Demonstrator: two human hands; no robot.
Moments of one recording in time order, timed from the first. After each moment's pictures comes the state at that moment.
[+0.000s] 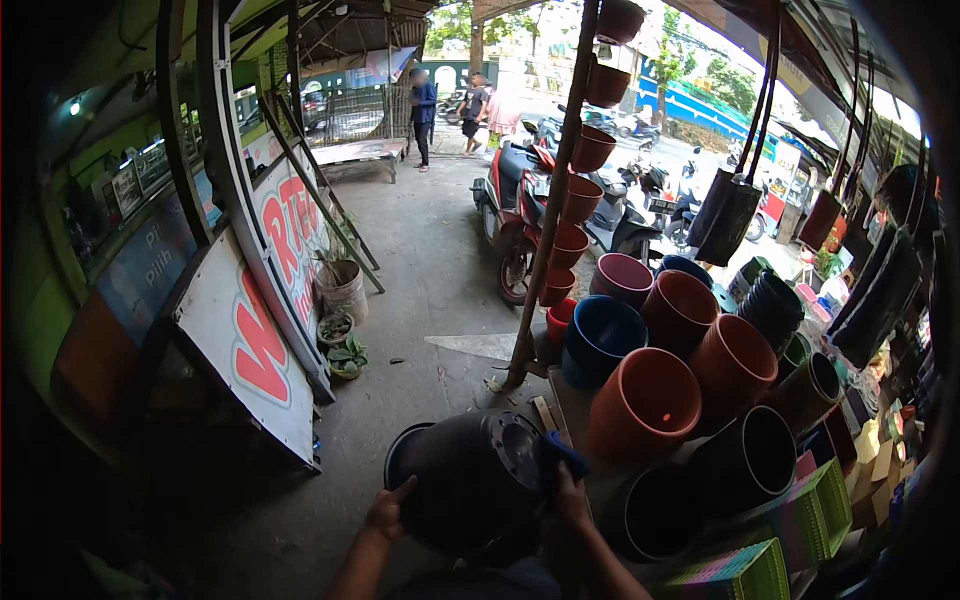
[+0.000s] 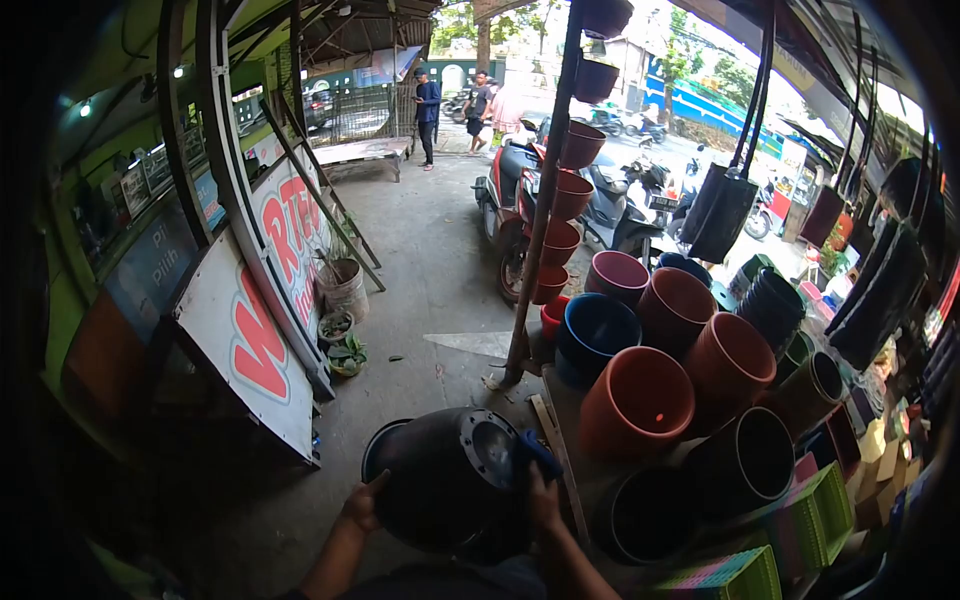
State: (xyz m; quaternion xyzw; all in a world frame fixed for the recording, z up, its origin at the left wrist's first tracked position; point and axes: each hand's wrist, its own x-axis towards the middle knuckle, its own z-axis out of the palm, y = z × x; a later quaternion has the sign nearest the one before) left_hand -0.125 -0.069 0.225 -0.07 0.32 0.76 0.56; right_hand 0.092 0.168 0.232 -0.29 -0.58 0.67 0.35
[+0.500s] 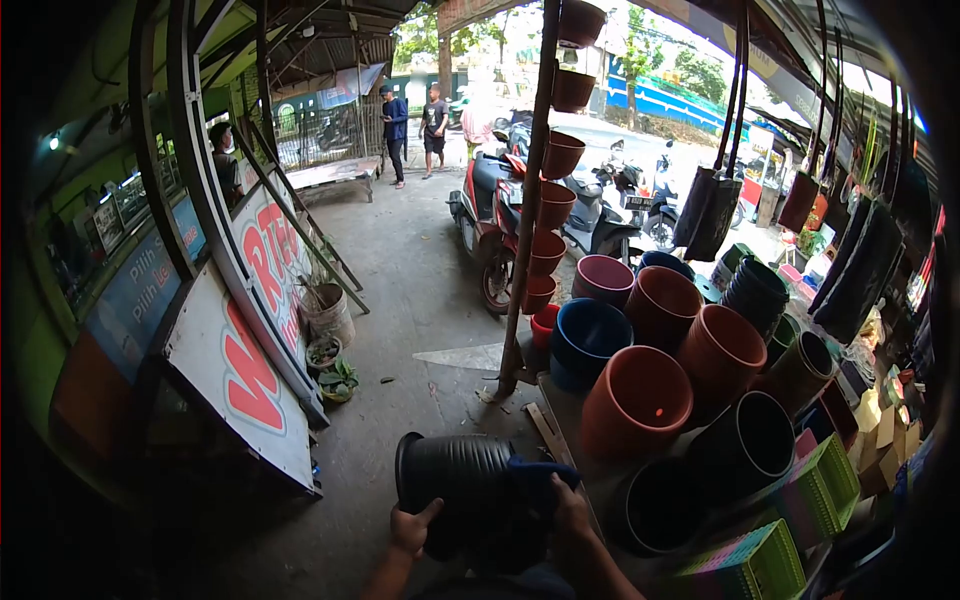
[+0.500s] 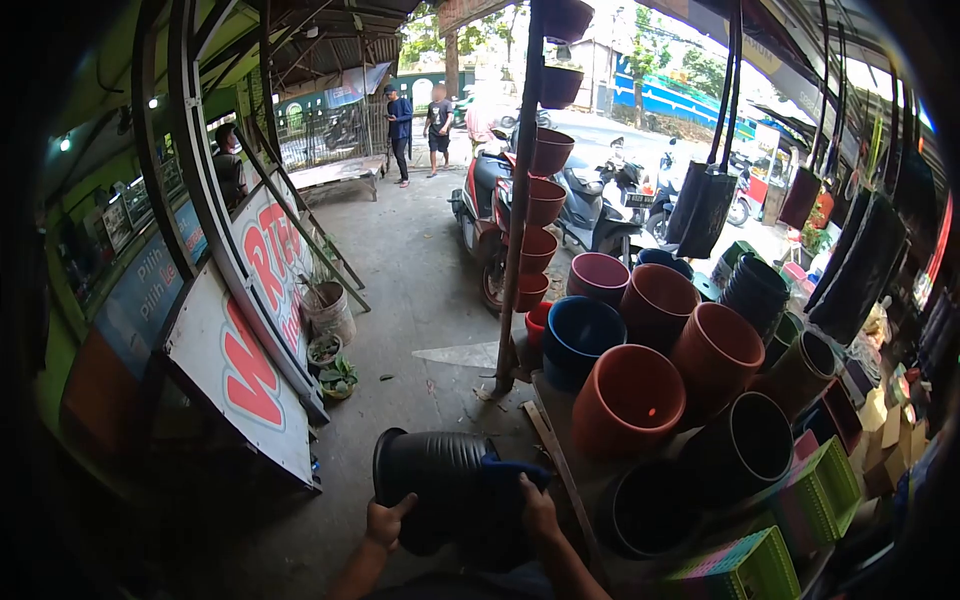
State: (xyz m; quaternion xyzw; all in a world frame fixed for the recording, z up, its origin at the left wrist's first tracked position) left_hand -0.090 -0.042 0.233 0.12 0.57 0.74 0.33; right_hand 0.100 0.132 0.292 -0.40 -0.47 0.72 0.32
